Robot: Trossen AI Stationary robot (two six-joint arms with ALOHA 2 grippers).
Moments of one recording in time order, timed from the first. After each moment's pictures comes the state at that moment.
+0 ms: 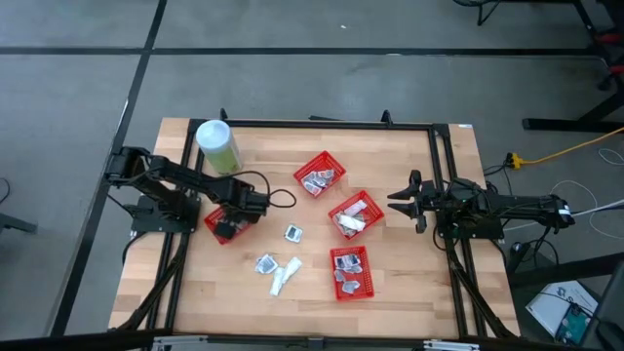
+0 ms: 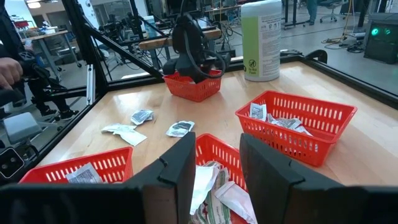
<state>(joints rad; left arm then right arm) -0.01 1.48 0.71 -0.86 -0.09 0.31 -0.05 0.12 0.02 0.00 -0.02 0.15</state>
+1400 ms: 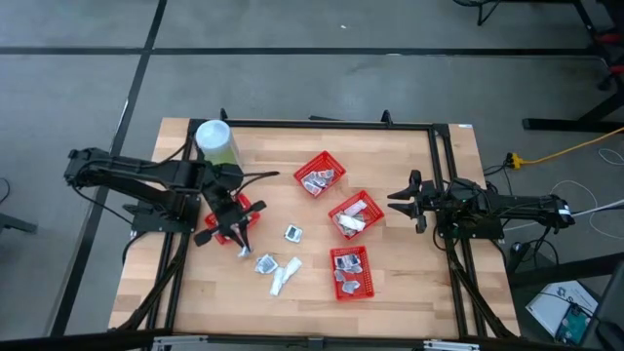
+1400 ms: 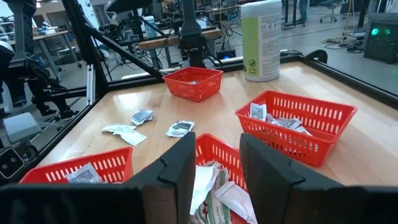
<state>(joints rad) -0.07 1.01 0.83 -0.38 0.80 0.37 -0.05 0.12 0.02 0.00 -0.02 0.15</state>
